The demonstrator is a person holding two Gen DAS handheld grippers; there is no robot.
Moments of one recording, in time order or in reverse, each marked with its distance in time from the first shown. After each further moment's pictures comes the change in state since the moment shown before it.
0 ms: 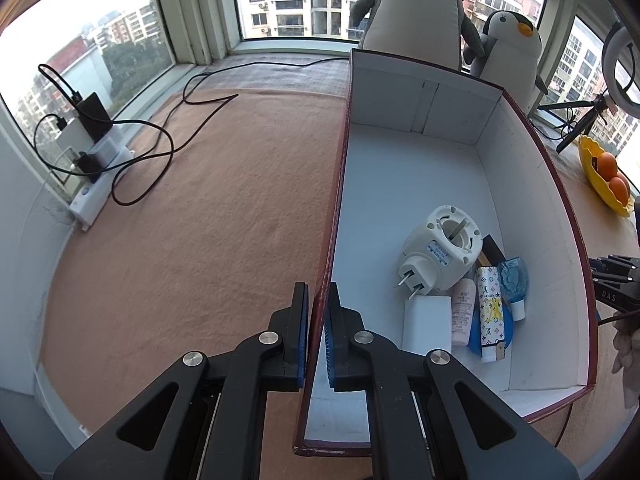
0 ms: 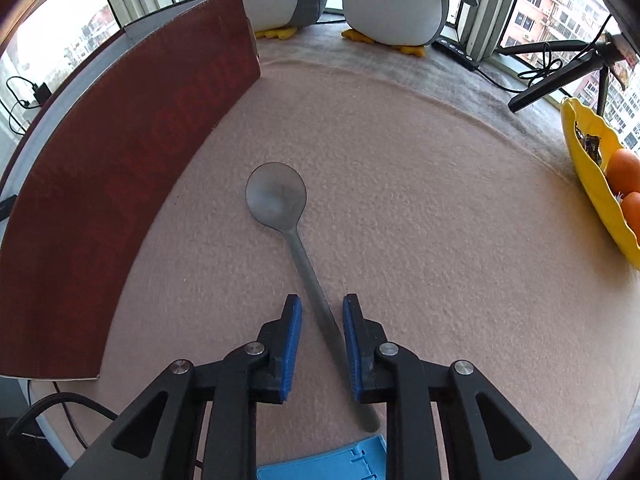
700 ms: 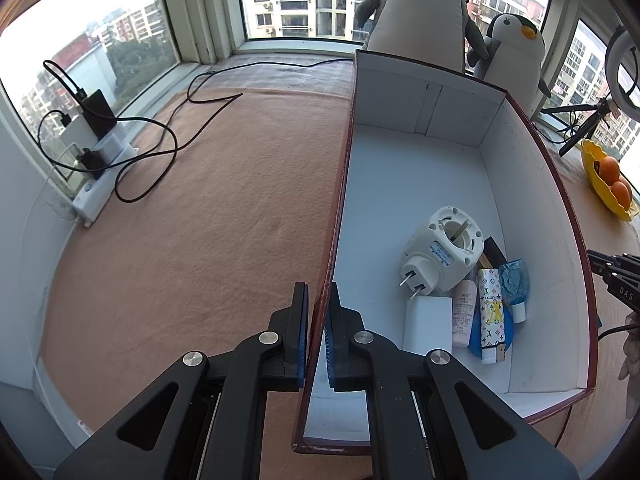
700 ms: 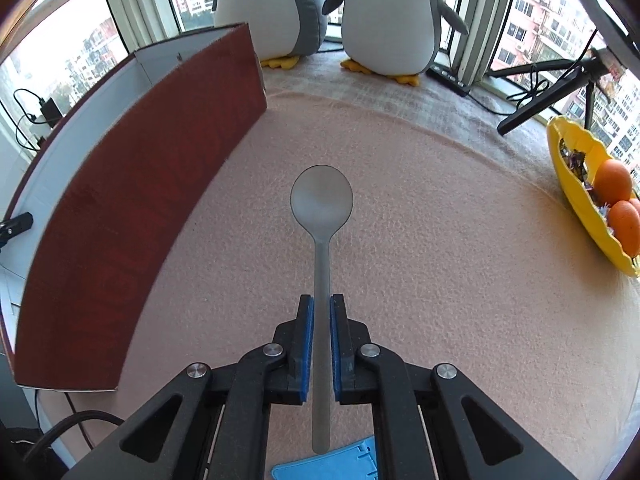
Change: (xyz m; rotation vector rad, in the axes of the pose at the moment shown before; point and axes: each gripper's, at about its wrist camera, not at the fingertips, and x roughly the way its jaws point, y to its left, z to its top) left arm -0.001 0.000 -0.001 -0.012 -0.003 0.006; right arm -0.029 0.006 0.000 0.014 -0.094 -0.014
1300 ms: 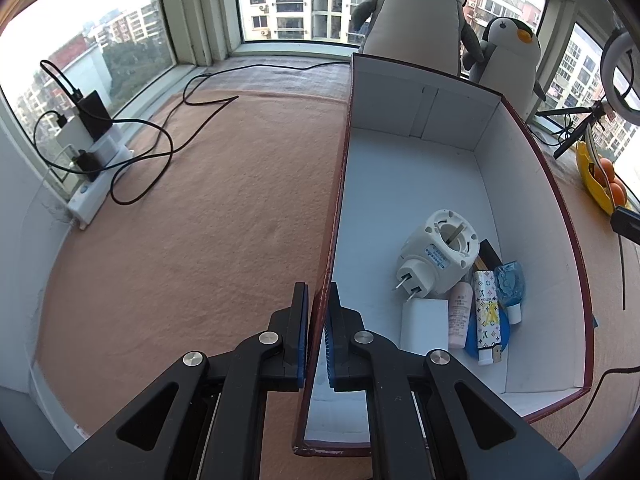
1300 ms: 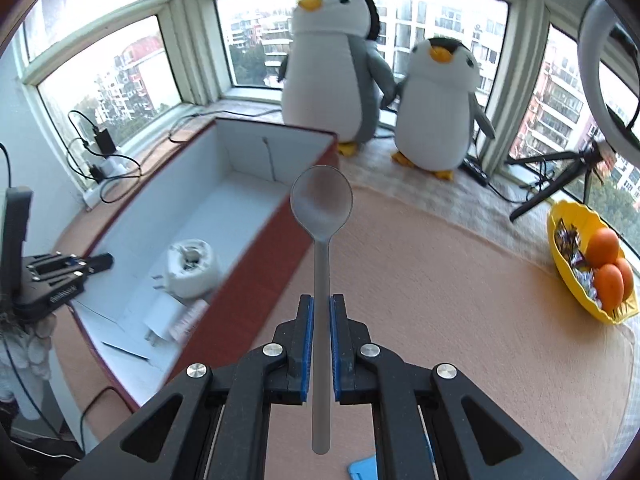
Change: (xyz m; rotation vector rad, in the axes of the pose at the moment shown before) left arm 0.001 0.002 0.002 -0.001 -0.010 -0.025; right arm -0.079 0.068 0.040 -0.067 -0.175 0.074
